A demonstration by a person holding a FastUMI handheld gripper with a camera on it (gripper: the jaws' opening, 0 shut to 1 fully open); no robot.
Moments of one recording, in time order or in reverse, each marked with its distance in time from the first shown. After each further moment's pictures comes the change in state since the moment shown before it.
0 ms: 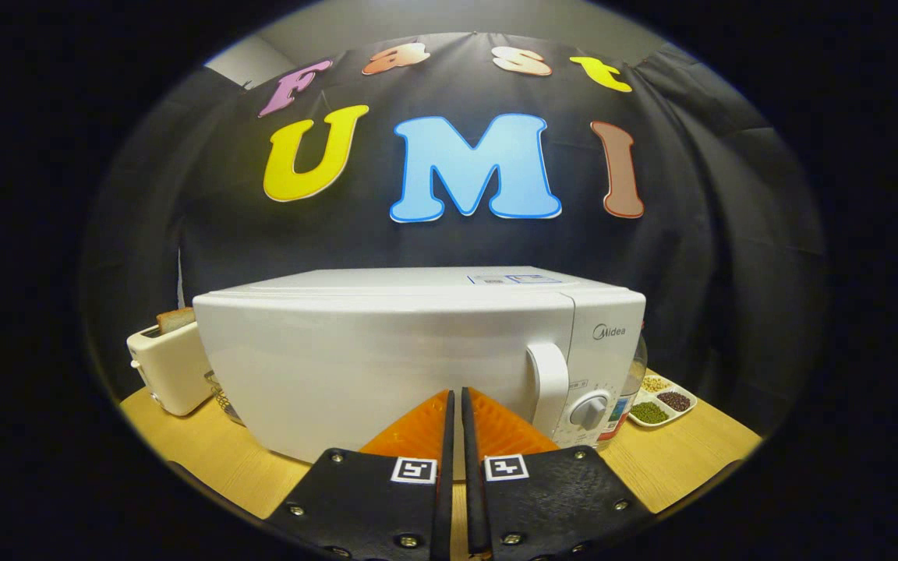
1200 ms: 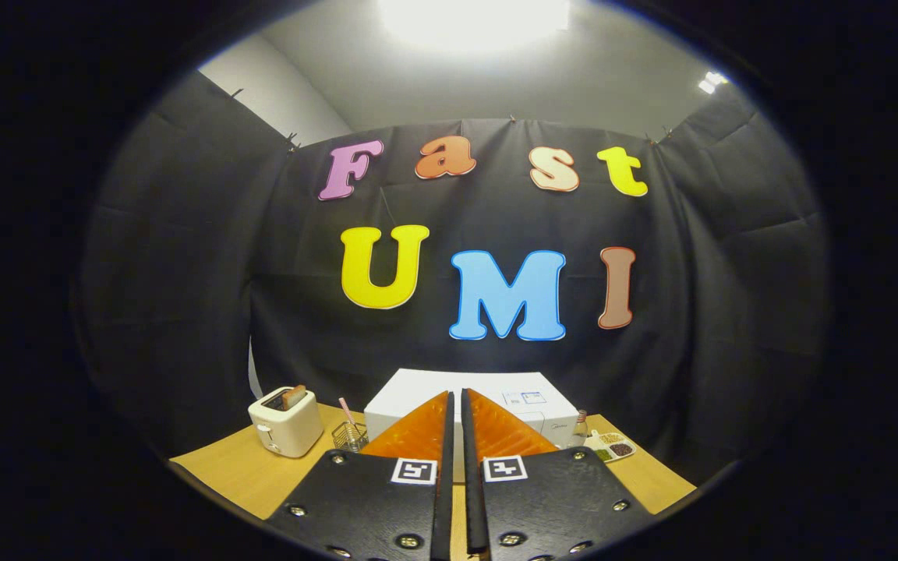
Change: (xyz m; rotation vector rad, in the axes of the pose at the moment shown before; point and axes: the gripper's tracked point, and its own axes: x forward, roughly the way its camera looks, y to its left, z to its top) arm -0.258 0.062 0.209 -0.042 -0.189 0.062
